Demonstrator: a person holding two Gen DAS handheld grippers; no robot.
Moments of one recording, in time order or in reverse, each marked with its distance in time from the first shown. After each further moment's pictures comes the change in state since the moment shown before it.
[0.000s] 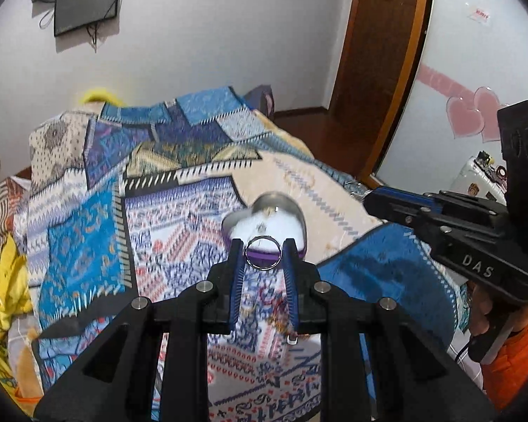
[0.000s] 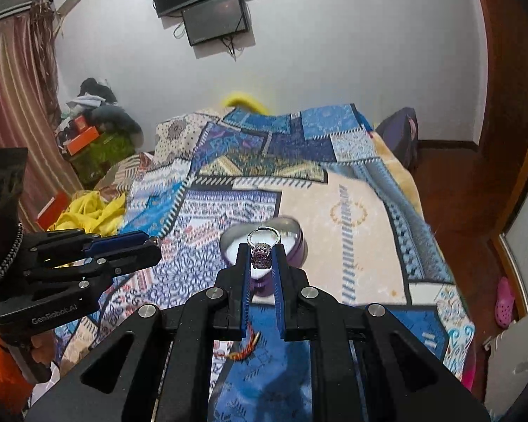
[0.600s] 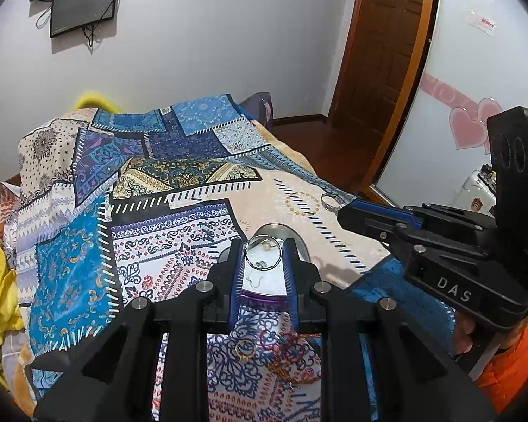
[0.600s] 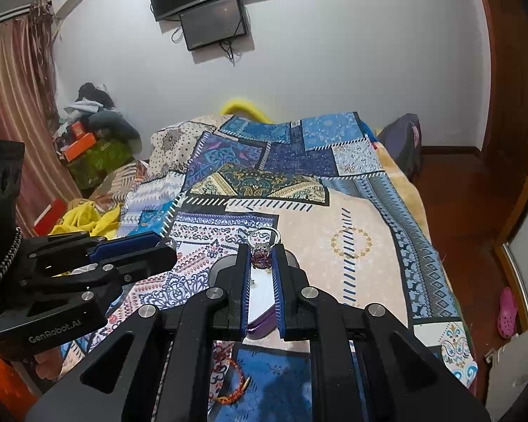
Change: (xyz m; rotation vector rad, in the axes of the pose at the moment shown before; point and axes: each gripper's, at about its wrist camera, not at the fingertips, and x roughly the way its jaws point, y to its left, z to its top) left arm 0.037 0.008 0.025 -0.019 -0.011 -0.013; right arm 0.034 -0.011 0.023 -0.001 -0.007 0.007
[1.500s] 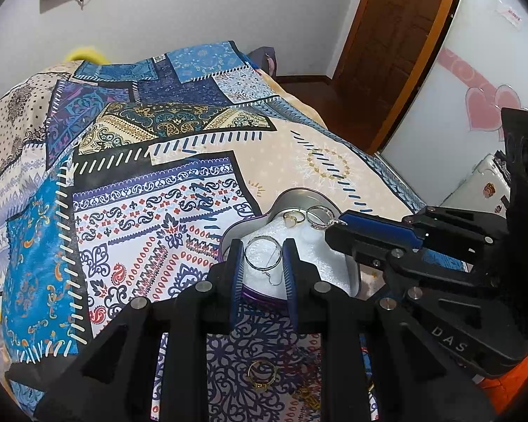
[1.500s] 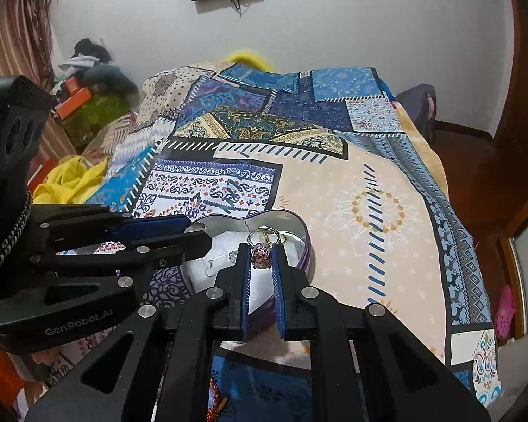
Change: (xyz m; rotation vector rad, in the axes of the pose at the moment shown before) left arm 0.078 0.022 -0.008 -0.044 0.181 -0.029; right arm 0.058 -0.007 -0.017 -0.059 0.183 0.007
